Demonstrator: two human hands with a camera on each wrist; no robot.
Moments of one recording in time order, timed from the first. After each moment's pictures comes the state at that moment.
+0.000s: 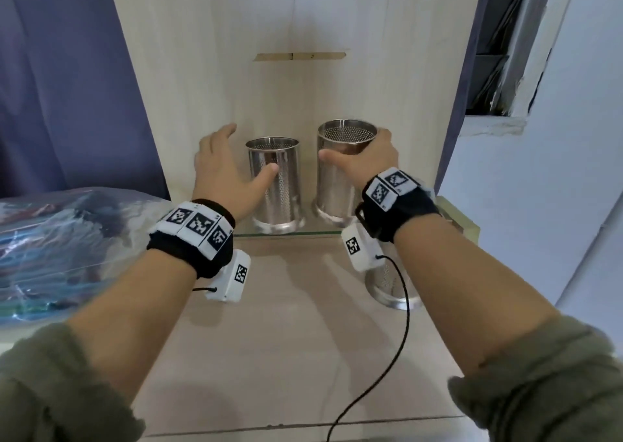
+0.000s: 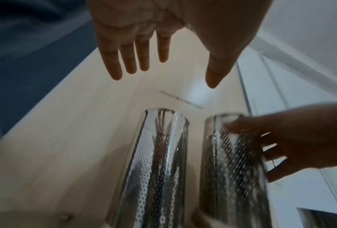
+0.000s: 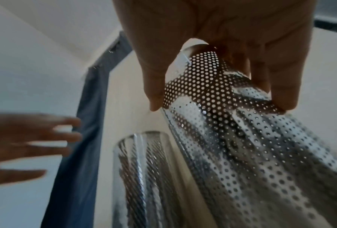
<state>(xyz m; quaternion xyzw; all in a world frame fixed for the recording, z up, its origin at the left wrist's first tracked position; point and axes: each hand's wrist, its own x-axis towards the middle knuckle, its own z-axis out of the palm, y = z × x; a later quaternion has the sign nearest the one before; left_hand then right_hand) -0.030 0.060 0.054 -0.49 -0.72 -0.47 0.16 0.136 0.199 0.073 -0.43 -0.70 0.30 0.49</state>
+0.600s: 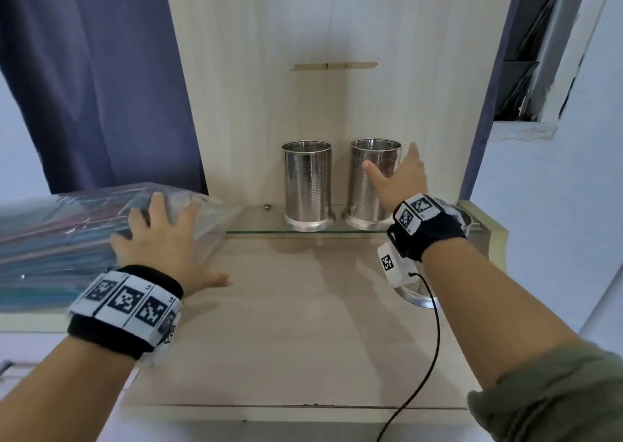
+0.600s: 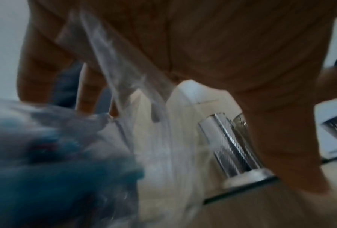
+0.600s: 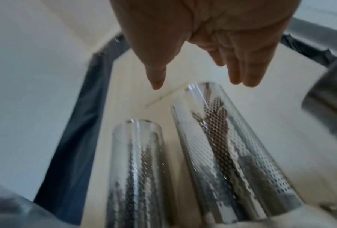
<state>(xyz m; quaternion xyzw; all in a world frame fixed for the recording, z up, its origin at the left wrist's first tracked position) -0.061 -0.075 0.019 -0.33 -0.93 -0.02 0.16 0.137 0.196 0.043 -0.47 -0.72 0.24 0.45</state>
